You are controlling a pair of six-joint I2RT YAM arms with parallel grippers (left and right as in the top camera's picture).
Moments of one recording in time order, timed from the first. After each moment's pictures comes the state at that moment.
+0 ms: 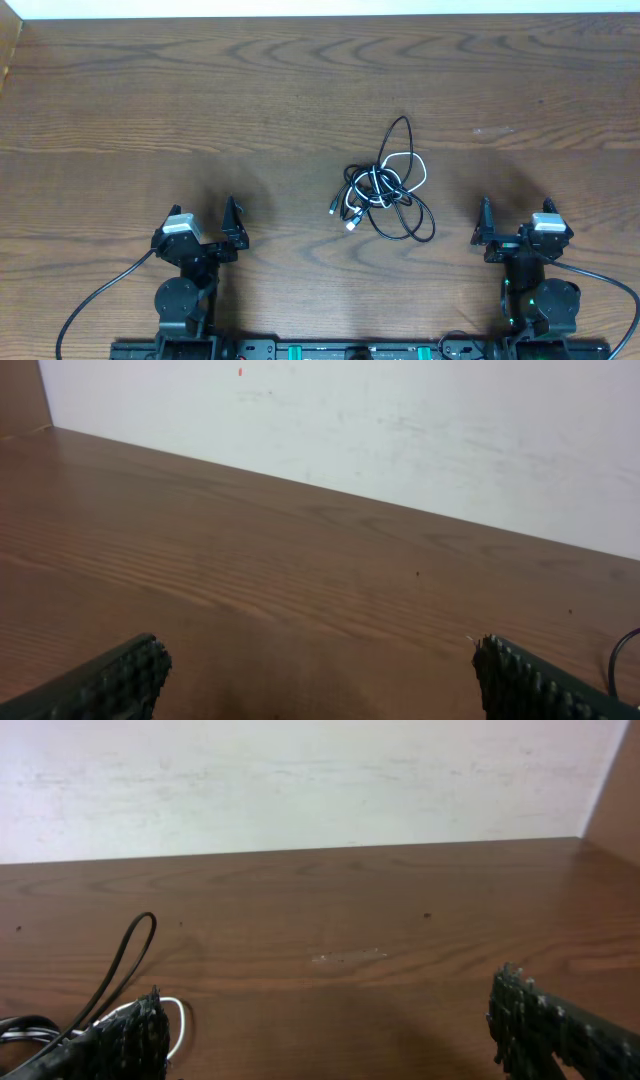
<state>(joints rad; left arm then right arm) -0.03 0.01 0.02 -0.12 -0.08 -0.22 0.04 0.01 0.01 -0.06 0.08 0.01</state>
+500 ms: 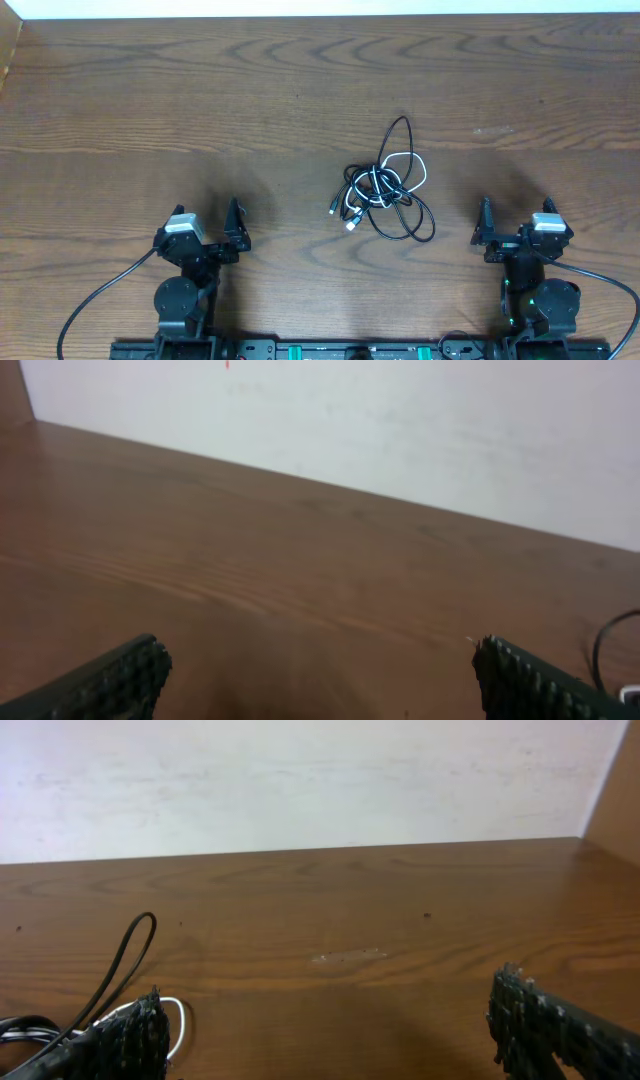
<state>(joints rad) -0.03 0.01 0.04 -0.16 -0.04 -0.22 0.04 0.01 0.01 -0.06 0.08 0.01</state>
